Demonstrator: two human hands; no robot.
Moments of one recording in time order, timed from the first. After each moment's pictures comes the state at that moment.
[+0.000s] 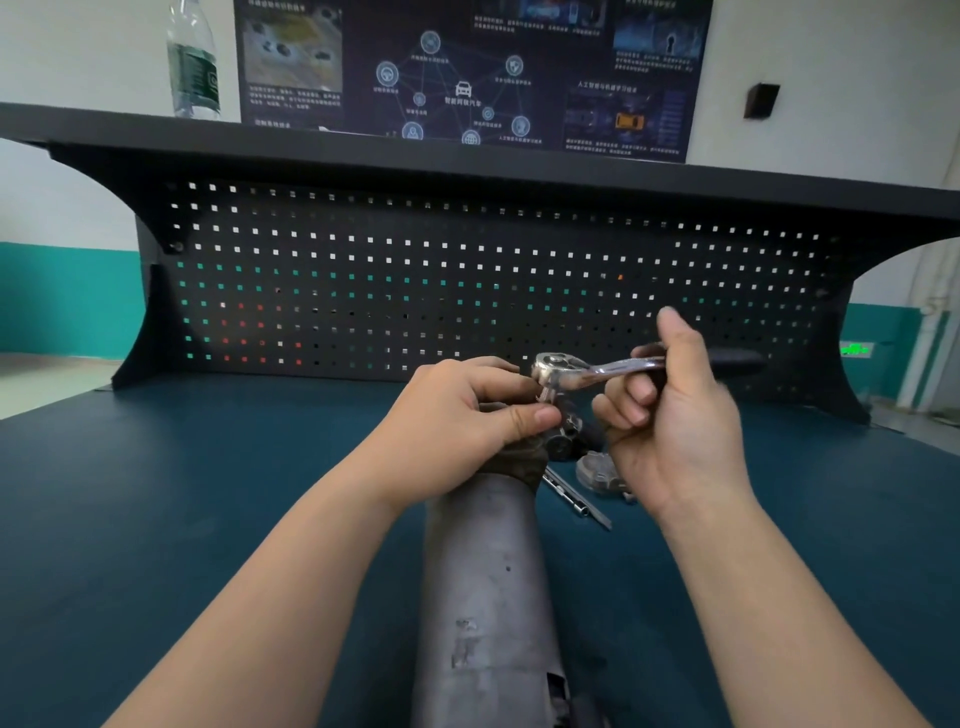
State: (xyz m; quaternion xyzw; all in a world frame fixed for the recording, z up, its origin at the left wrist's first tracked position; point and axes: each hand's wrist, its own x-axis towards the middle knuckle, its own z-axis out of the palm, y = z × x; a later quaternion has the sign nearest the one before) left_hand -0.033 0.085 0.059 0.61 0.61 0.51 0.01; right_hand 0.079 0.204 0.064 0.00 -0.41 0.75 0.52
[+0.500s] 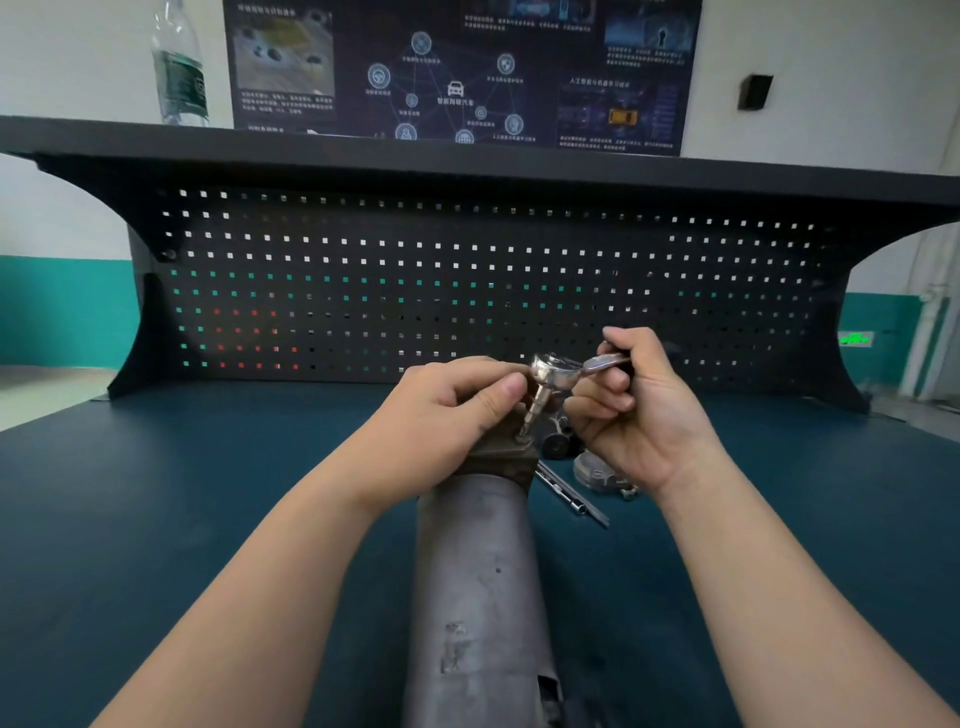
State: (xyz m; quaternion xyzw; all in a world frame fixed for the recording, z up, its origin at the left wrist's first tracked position) left_hand -0.030 0.080 0.062 0.61 0.61 0.51 0.04; right_hand 0.074 0.225 0.069 0.02 -0.40 0.85 0.34
